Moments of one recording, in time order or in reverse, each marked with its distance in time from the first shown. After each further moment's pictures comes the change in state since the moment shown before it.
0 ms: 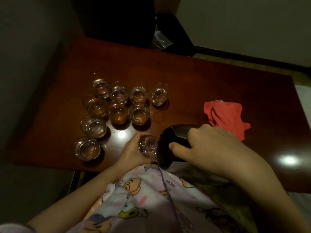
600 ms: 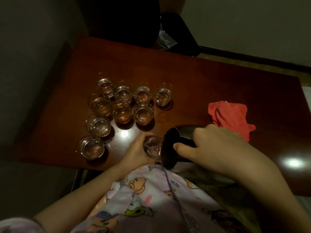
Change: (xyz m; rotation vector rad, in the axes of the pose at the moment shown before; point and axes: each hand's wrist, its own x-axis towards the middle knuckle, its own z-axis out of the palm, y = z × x) left_hand 0.001 -0.002 0.000 -0.031 -0.038 0.005; right_hand 0.003 -0.002 -0.004 -0.005 -0.036 0.024
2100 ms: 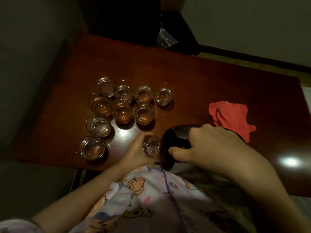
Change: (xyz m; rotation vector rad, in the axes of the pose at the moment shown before) left_hand -0.002 -0.003 -0.001 -0.027 0.040 0.003; right_hand 0.004 -0.014 -0.004 -0.031 -0.044 0.013
